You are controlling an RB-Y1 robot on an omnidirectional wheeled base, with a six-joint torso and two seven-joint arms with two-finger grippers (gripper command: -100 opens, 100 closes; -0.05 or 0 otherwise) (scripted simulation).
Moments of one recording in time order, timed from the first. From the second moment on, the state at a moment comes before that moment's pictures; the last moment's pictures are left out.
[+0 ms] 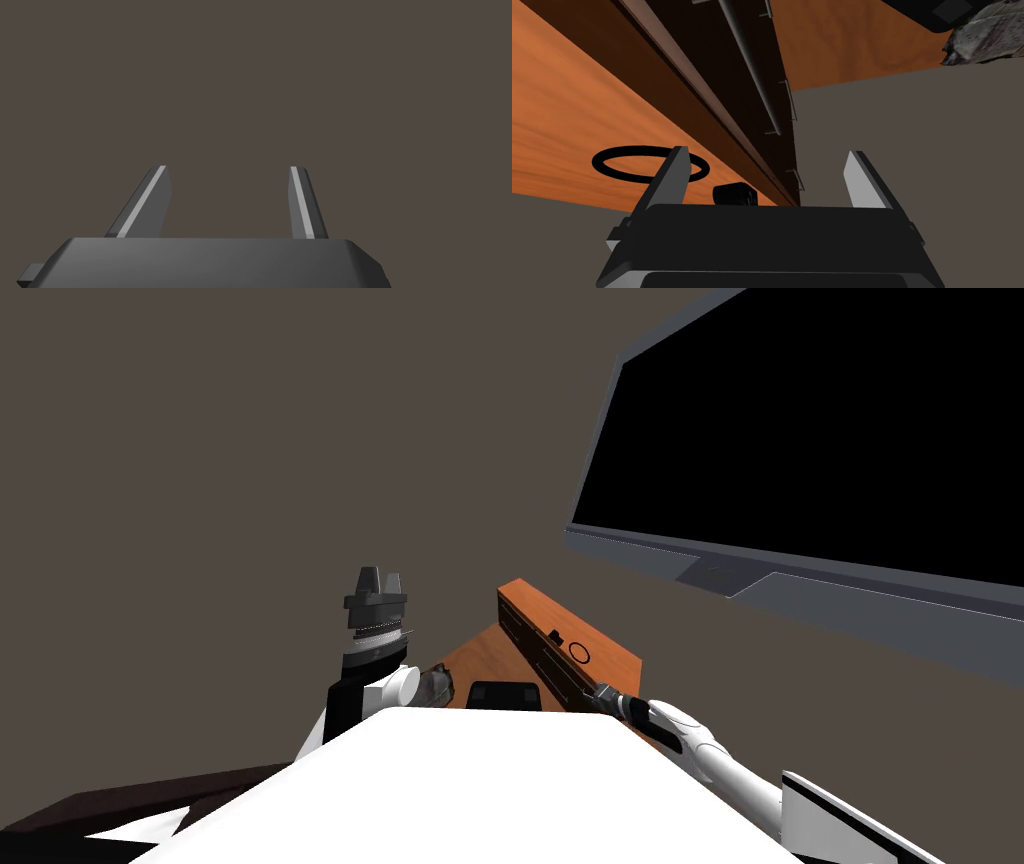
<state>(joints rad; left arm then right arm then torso) 0.55 -0.03 0.07 -2.34 0.06 -0.55 -0.15 0.07 -0.84 0.65 -0.71 0.66 -0.59 0.32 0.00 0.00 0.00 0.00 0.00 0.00</state>
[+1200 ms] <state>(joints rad) 0.55 -0.03 0.07 -2.34 0.06 -0.55 -0.15 -0.02 -0.90 0.76 -0.47 0.66 -0.63 0.36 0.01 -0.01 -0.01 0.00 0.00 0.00</state>
